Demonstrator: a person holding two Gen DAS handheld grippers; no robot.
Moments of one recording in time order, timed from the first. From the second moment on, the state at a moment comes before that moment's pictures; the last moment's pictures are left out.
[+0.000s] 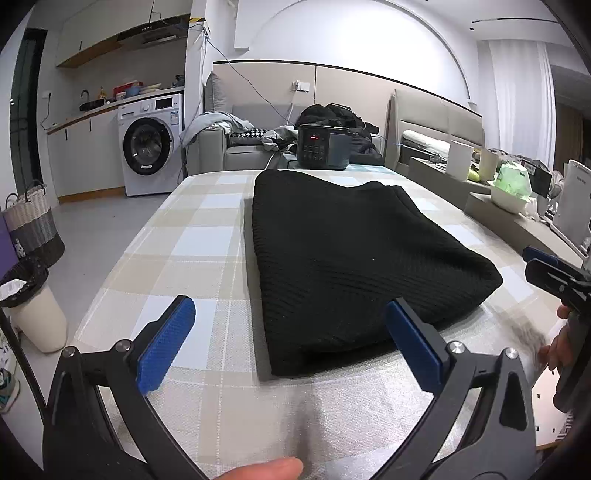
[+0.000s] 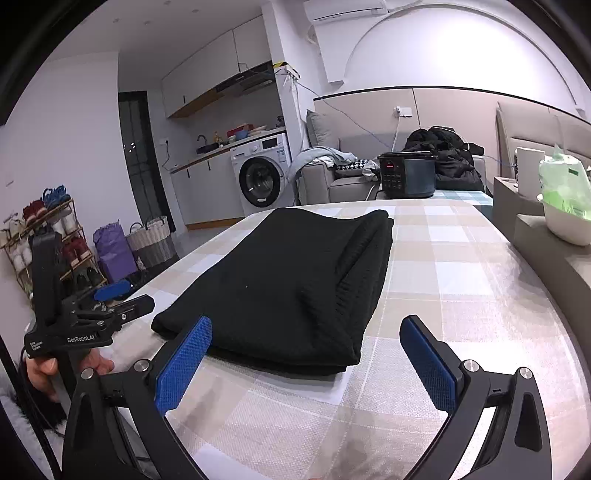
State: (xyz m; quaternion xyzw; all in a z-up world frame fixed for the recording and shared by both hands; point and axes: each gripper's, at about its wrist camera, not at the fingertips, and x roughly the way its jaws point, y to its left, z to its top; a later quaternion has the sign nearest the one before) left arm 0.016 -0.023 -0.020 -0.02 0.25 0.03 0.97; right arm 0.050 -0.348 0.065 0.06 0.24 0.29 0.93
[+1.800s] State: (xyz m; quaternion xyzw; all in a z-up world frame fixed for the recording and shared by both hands) left arm 0.013 -0.022 -0.026 -0.02 0.24 0.00 0.97; right arm 0.054 -0.352 0.059 0.05 0.25 0.29 0.92
